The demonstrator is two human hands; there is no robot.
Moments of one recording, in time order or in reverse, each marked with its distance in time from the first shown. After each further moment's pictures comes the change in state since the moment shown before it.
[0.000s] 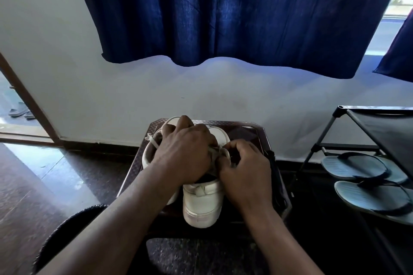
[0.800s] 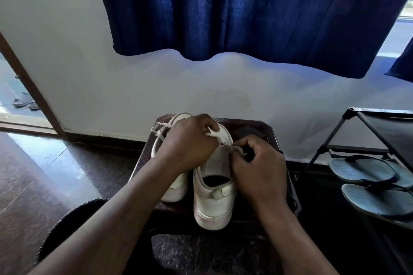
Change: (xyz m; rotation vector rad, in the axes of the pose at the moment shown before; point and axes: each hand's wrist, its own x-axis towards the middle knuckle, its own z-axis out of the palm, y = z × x) left_hand 0.007 -0.016 0.004 -0.563 0.102 -0.224; right_hand 0.005 -0.005 -0.002 -0.027 0.026 0.038
